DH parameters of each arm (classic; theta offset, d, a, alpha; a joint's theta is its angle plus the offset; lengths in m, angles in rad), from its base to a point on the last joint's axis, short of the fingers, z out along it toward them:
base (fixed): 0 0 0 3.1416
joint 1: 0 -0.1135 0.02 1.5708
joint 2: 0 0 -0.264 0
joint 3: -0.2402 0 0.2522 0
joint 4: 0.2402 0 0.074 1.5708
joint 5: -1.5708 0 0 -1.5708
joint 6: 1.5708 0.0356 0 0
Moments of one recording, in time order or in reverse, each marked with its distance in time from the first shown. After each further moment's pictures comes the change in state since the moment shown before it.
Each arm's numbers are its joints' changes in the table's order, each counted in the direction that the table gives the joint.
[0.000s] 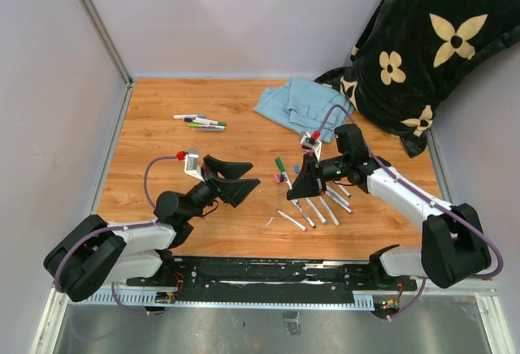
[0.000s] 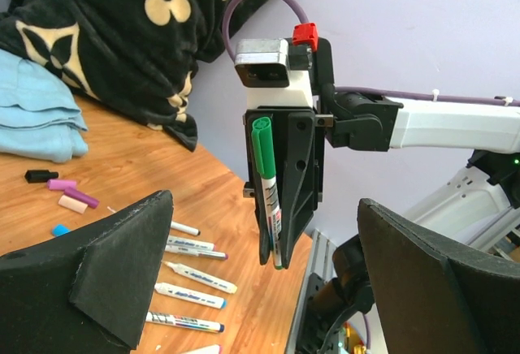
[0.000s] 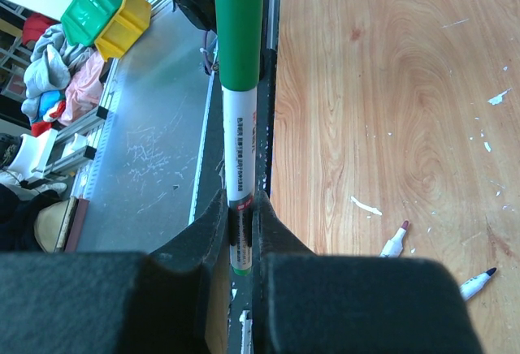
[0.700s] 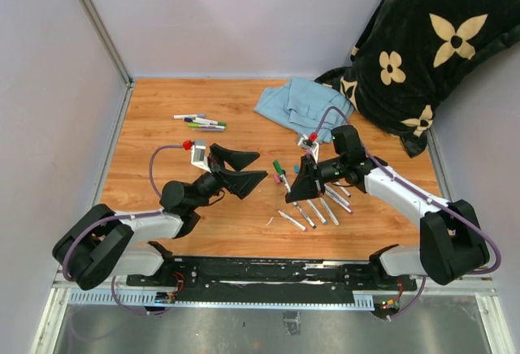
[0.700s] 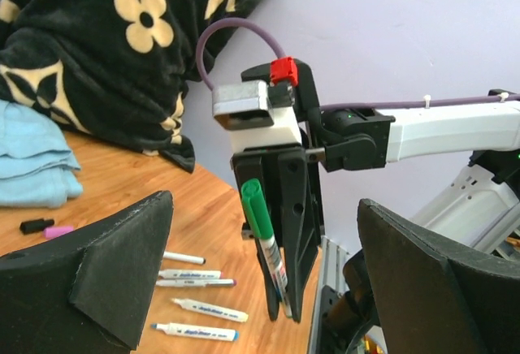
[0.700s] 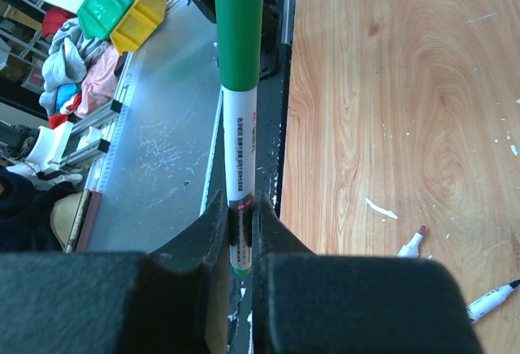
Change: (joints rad) left arm -0.003 0.079 -0.097 -0.022 -0.048 0.059; right arm -0.021 0.023 0.000 0.000 0.027 0.000
